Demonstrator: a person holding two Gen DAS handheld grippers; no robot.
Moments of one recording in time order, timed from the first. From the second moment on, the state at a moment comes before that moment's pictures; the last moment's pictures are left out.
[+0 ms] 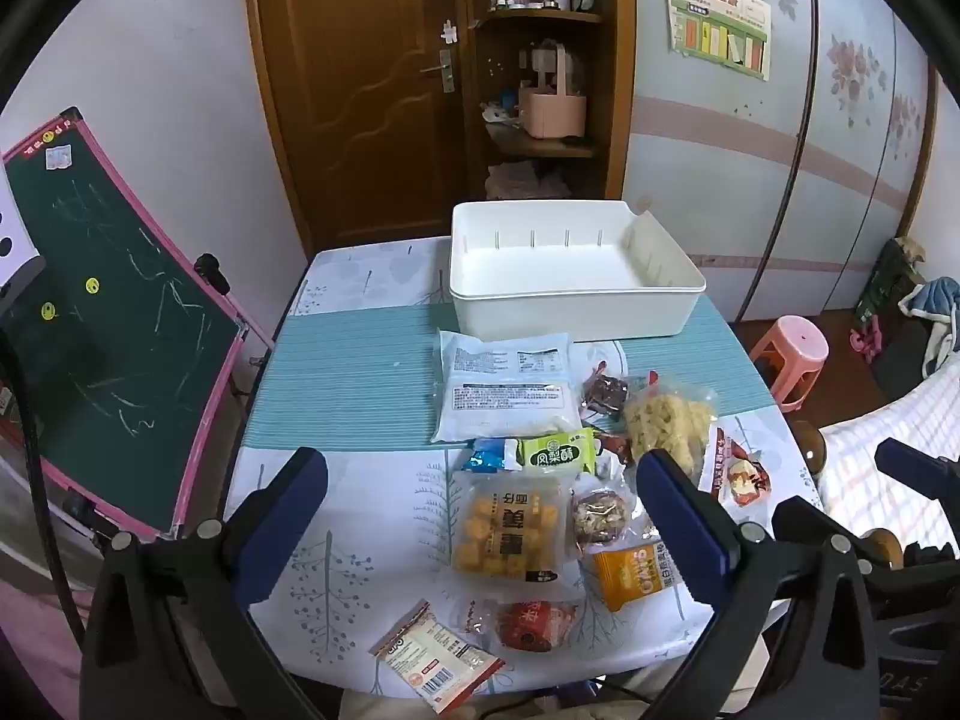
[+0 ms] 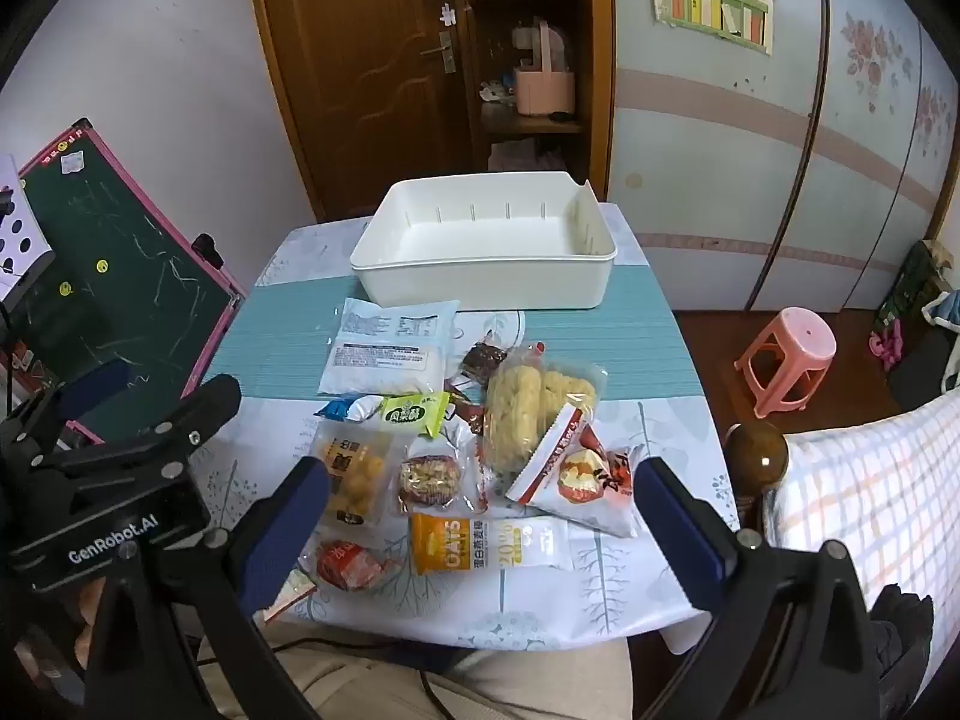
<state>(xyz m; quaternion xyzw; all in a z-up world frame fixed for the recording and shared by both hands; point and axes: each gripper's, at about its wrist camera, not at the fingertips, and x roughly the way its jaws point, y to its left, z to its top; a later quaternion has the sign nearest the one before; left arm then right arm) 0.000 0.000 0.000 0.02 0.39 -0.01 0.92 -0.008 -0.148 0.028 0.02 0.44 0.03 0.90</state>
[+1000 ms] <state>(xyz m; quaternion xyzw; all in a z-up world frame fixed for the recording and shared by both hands) -0.006 -0.004 0.006 0.05 0.39 -0.03 0.92 -0.007 -0.165 0.027 0.06 0.44 0.03 0.90</state>
